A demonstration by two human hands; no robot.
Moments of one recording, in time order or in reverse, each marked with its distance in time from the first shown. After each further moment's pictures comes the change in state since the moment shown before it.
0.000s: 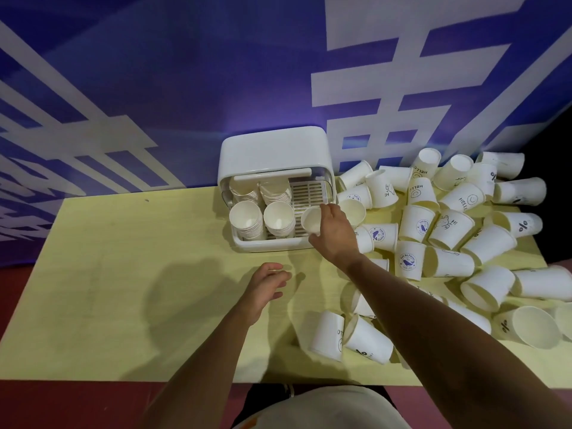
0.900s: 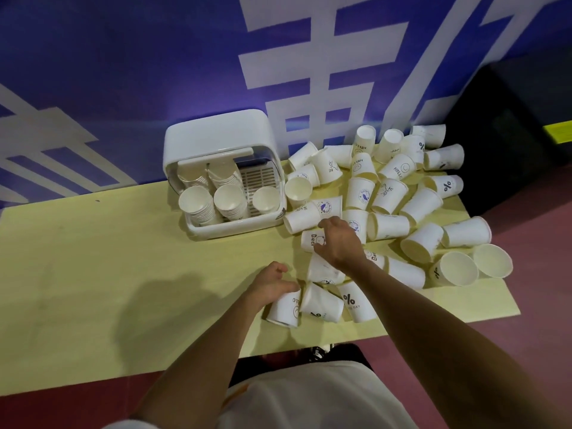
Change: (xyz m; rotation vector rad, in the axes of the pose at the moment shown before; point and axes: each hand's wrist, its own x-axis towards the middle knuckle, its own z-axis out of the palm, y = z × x) left_hand -0.026 -0.032 0.097 0.572 -0.185 0.019; right_hand -0.101 0.098 -0.035 -0.041 -0.072 0.069
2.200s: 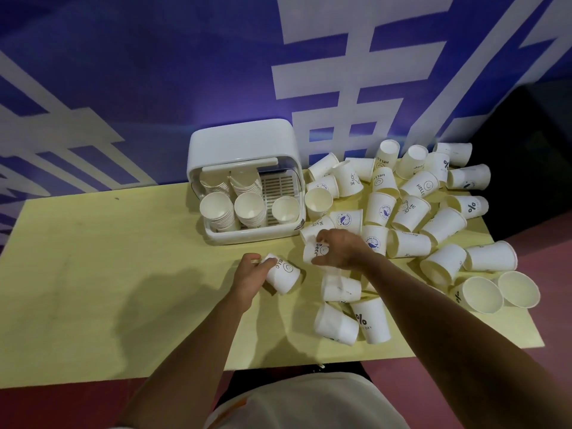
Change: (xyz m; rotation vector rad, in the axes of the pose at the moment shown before) left_hand 0.020 -0.014 -0.063 -0.434 0.363 -0.055; right_hand 0.044 -0.023 -0.010 -0.093 -0.354 -0.065
